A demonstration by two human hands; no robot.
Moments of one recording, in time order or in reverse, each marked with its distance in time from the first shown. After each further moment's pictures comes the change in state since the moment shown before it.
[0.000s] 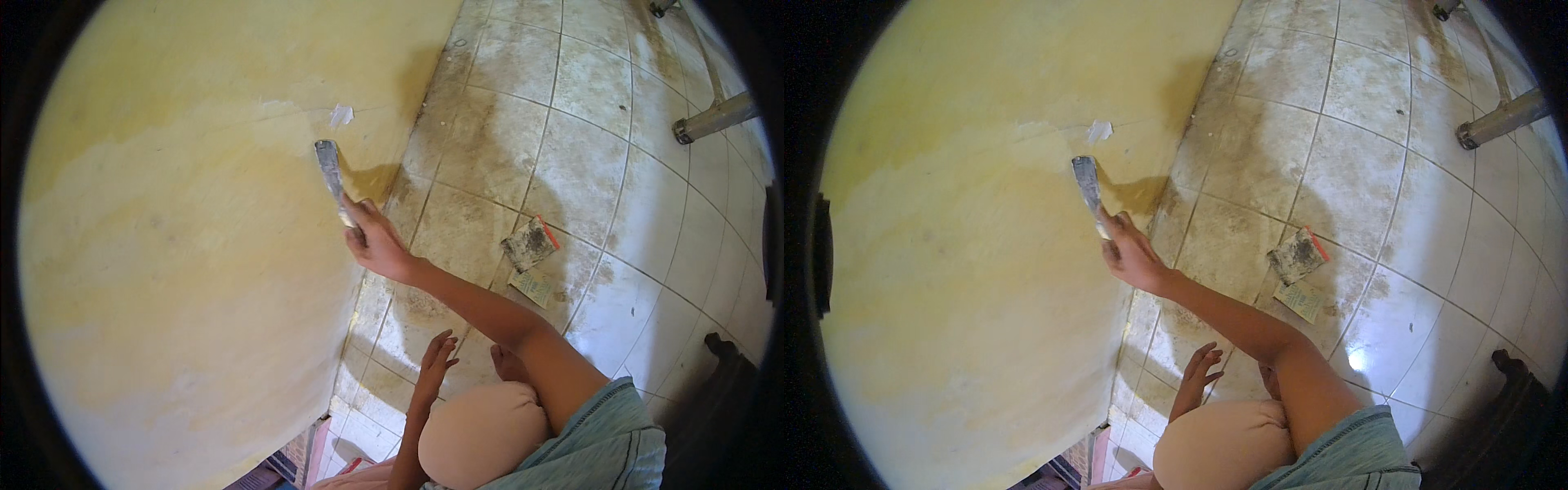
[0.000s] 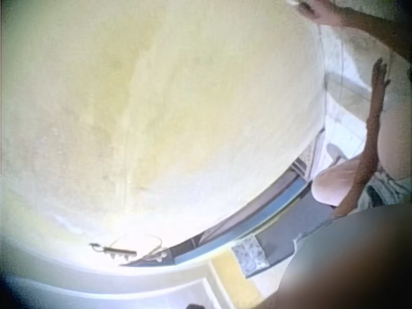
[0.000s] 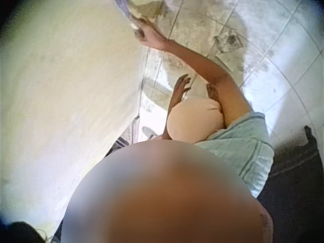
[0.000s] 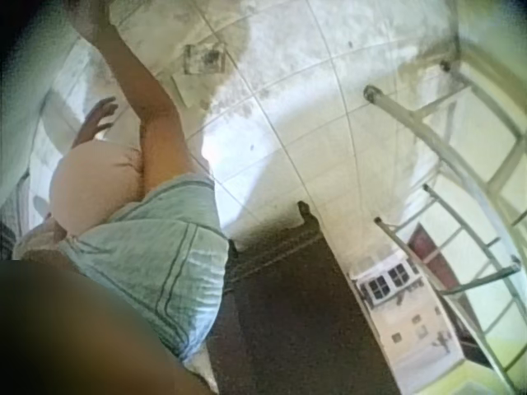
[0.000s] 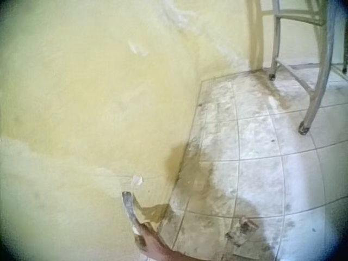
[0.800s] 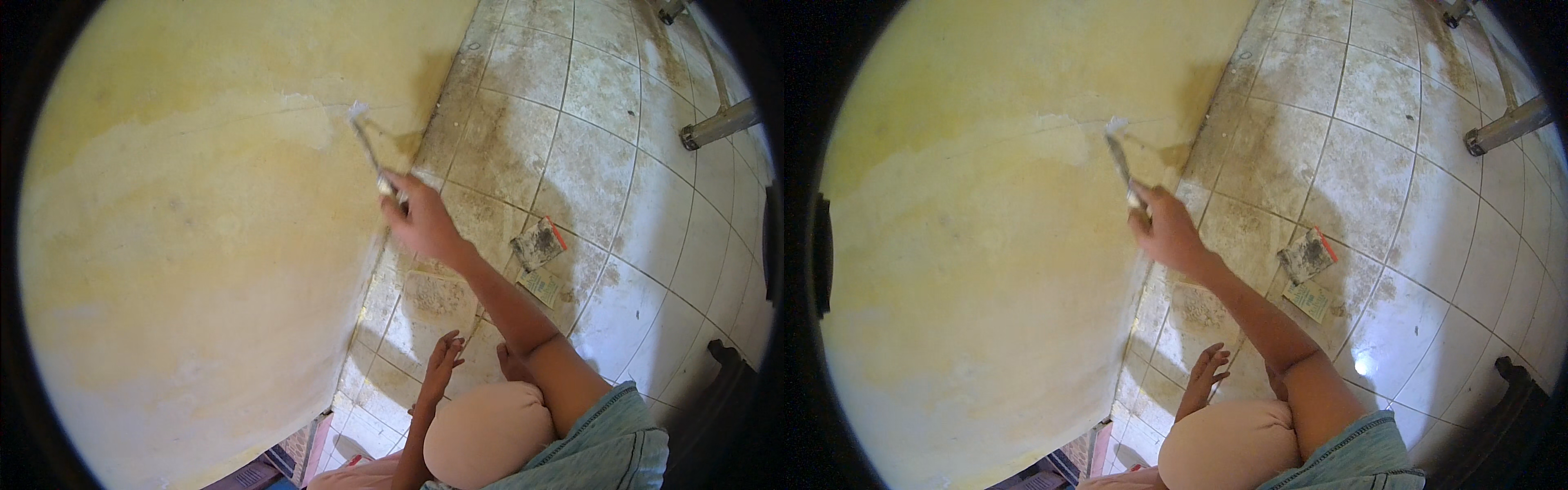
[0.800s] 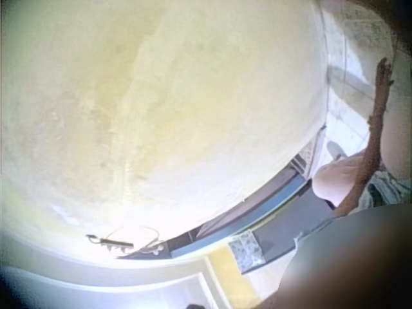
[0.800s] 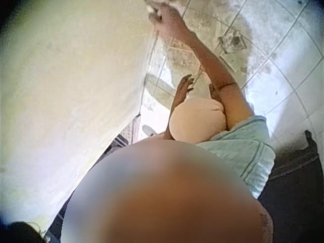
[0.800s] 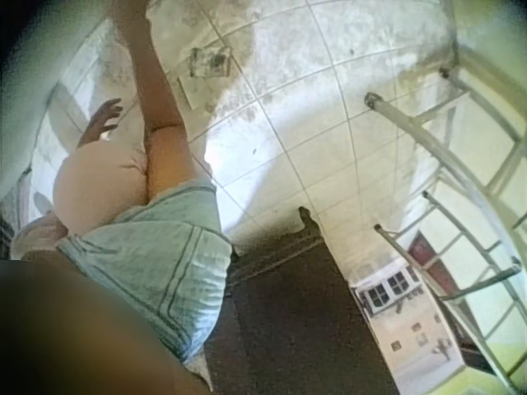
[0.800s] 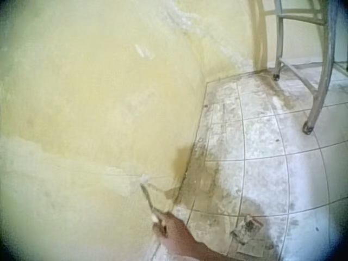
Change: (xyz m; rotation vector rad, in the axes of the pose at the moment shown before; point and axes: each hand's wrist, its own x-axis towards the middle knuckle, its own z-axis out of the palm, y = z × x) left_hand 0.001 -0.018 -0.004 0.003 0.003 0.012; right_hand 0.020 -0.049 -0.063 -0.064 -0.012 0.192
